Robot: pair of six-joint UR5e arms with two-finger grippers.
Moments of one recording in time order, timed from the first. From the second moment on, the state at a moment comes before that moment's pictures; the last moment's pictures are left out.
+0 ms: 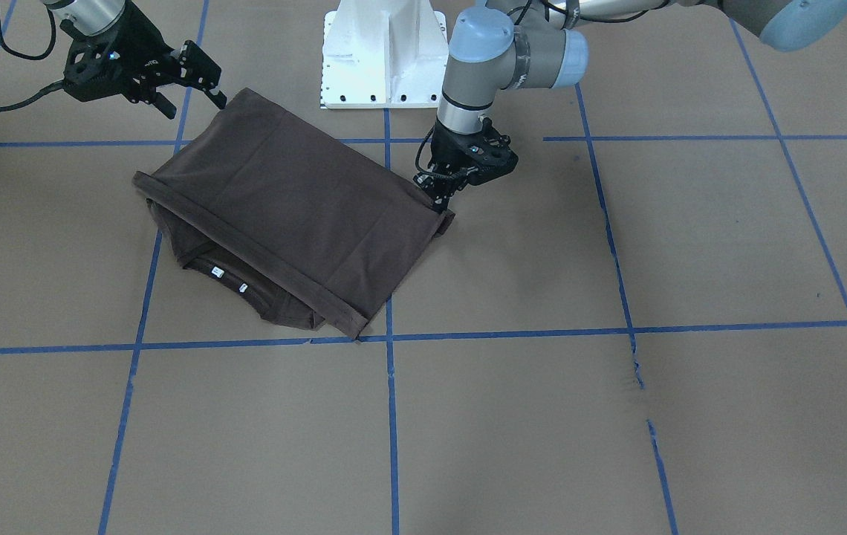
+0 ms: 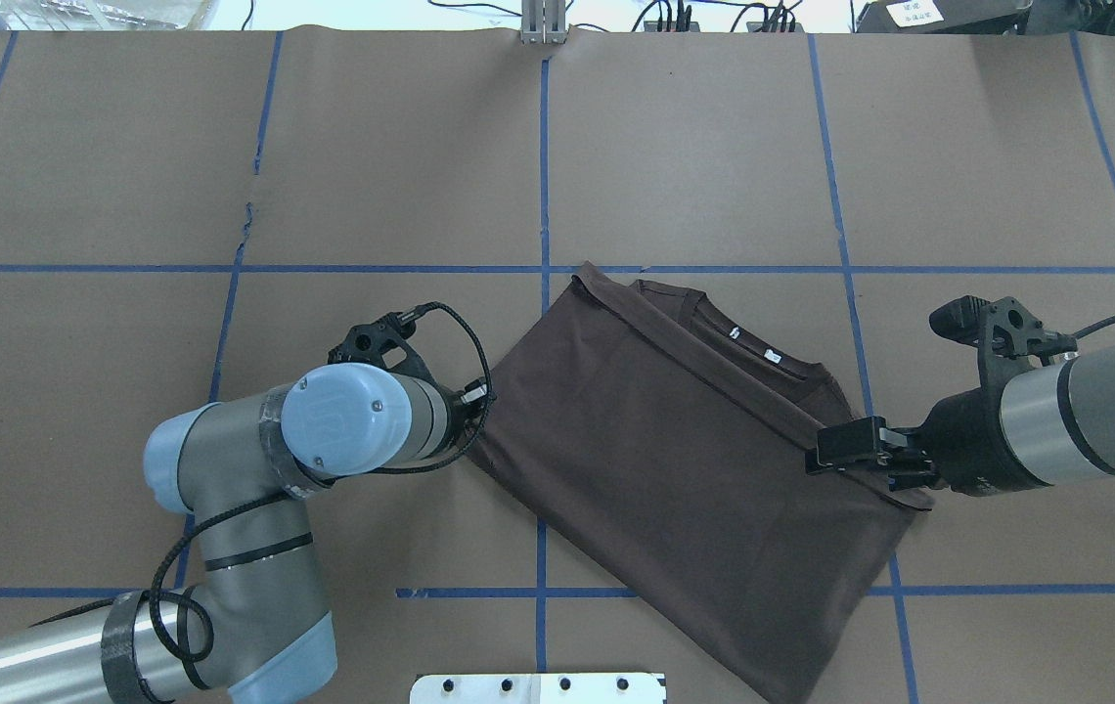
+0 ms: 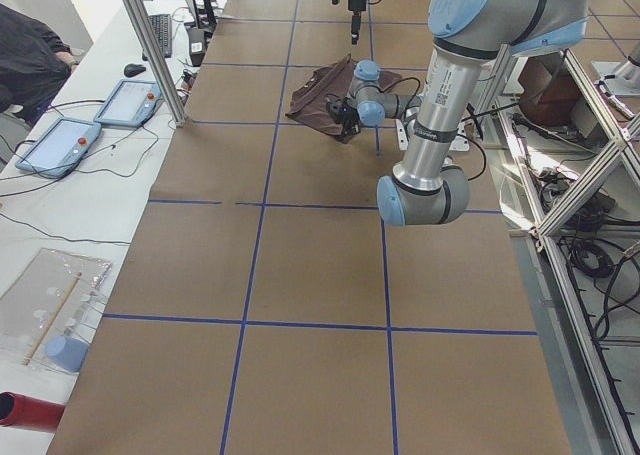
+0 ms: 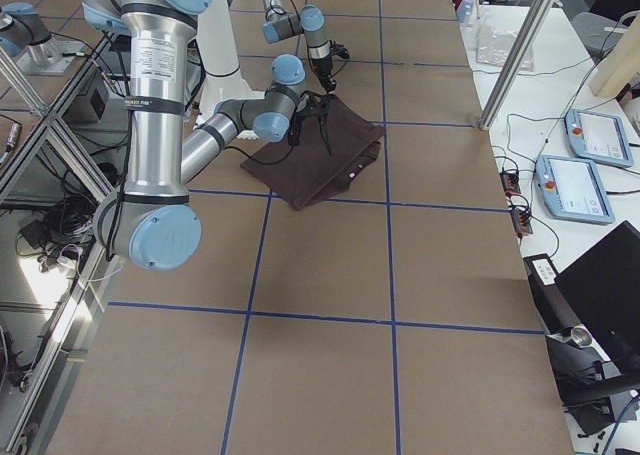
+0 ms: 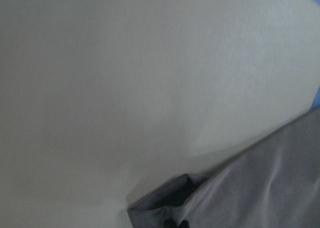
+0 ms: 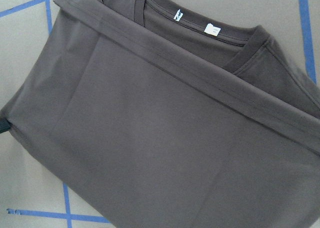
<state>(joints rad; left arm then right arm) -0.39 -2.12 -1.72 -1.82 -1.60 -1.86 0.58 -1.65 2.27 -1.13 2.06 1.41</state>
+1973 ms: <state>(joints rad) -0.77 -2.54 -0.91 -2.27 -1.69 -1.28 0.60 -1.49 2.15 -1.17 1.99 1.41</state>
